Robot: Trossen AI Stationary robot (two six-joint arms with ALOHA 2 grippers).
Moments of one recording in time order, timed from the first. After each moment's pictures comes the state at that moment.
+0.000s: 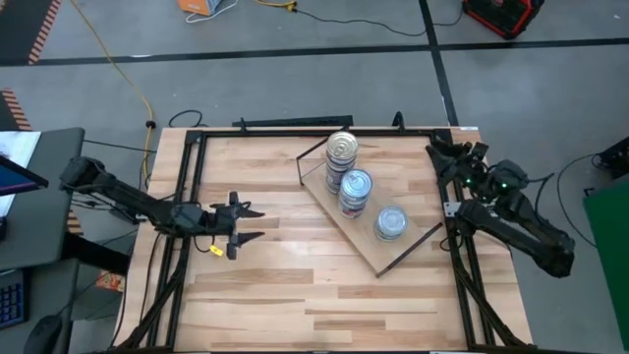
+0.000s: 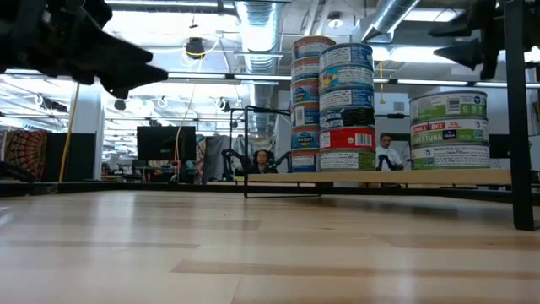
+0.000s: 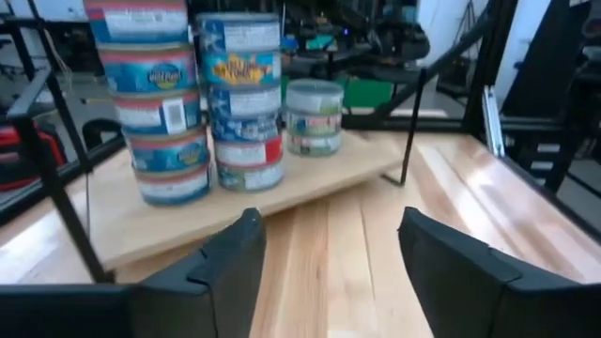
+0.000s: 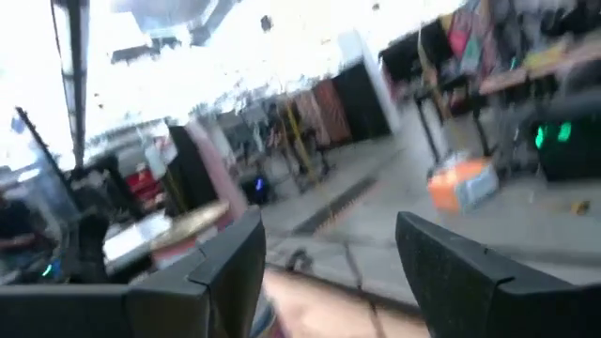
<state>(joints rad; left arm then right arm) -0.34 0.79 0.15 0.61 -0.43 -0.04 -0.60 0.06 0.35 -0.11 0.12 0.37</state>
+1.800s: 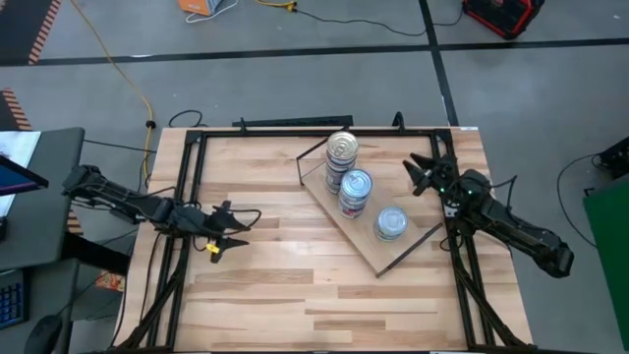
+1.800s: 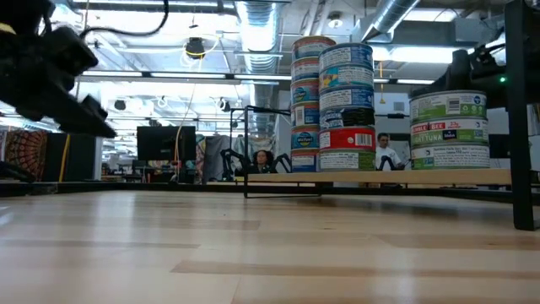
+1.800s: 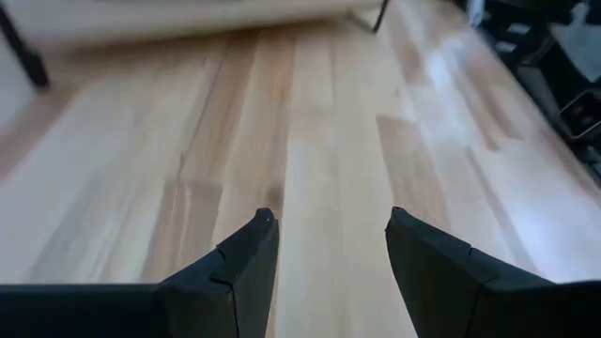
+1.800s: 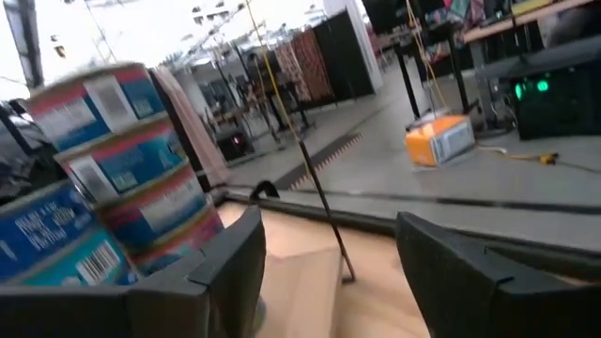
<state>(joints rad) -0.33 0.44 0.14 -0.10 -0.23 -0.31 -0.60 0.05 0.01 0.09 0.13 0.37</state>
